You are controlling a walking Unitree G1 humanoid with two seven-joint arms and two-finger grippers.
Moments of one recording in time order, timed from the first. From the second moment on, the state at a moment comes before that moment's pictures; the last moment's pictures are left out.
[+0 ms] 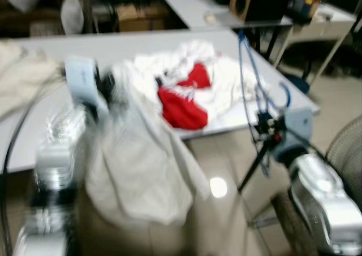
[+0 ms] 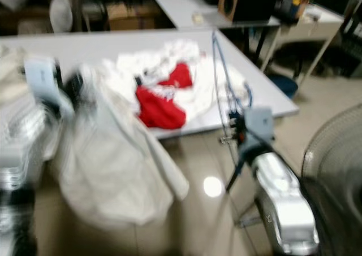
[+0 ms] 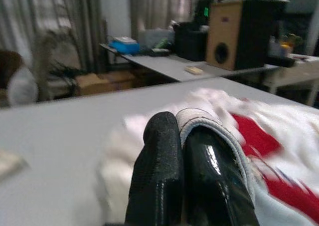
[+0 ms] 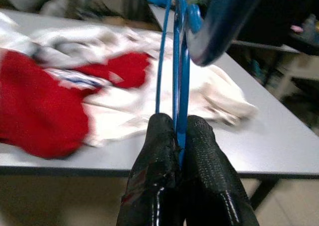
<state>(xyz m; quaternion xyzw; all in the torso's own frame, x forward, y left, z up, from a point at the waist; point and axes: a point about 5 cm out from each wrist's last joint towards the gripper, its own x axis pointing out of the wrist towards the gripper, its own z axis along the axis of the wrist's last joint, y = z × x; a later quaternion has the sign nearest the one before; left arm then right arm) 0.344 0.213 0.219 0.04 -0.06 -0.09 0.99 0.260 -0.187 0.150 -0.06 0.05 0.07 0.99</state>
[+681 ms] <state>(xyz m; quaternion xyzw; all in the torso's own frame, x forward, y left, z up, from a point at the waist) 0.358 0.192 0.512 0.16 -0.41 -0.05 0.90 0.271 -0.197 0.166 -0.07 0.01 0.06 1.00</state>
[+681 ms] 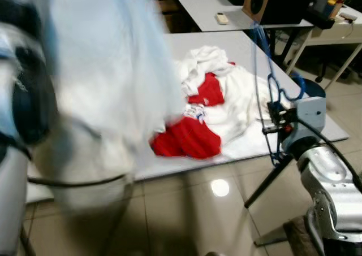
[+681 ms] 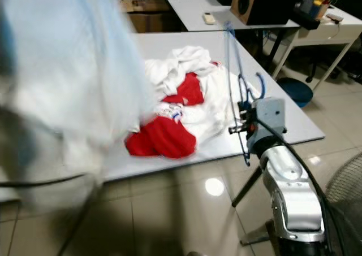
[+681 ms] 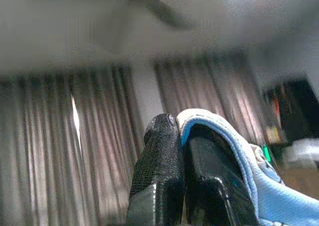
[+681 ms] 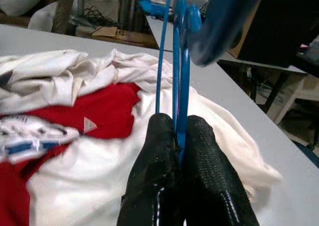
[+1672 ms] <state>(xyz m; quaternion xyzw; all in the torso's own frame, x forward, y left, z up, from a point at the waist) 0.402 0.188 0.182 0.29 0.12 -0.25 0.91 0.272 -0.176 0.160 -0.06 0.01 0.09 0.99</state>
